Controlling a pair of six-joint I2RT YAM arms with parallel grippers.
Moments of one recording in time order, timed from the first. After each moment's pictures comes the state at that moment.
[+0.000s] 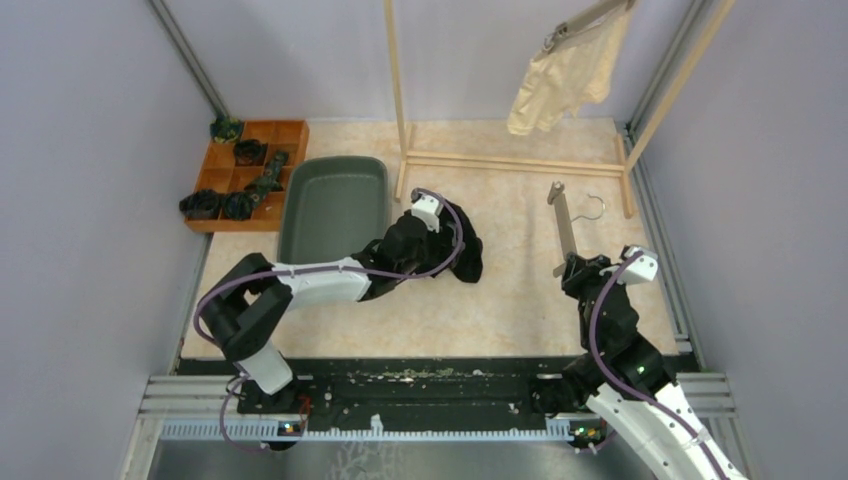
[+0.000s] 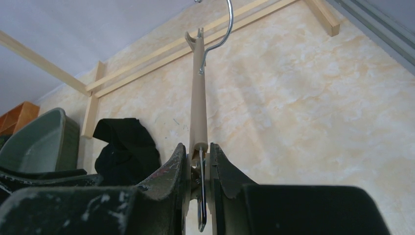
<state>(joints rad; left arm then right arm) -0.90 1.66 0.86 0.41 -0.24 -0.37 0.57 0.20 0.46 -0.46 0.73 0.58</state>
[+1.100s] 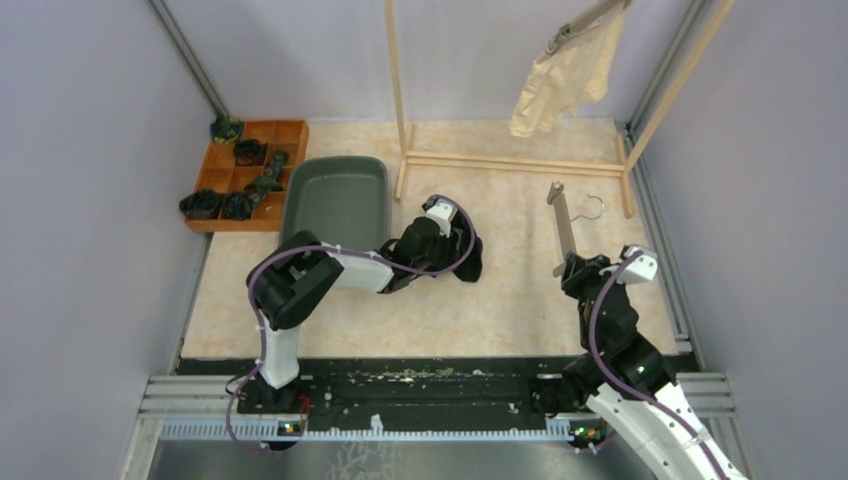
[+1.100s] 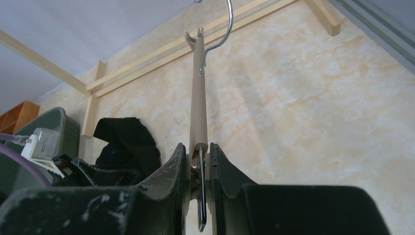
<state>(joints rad) -0.85 1.95 0.95 0.53 -0.15 -0.32 0.57 0.20 0.46 -0.46 0.73 0.58</state>
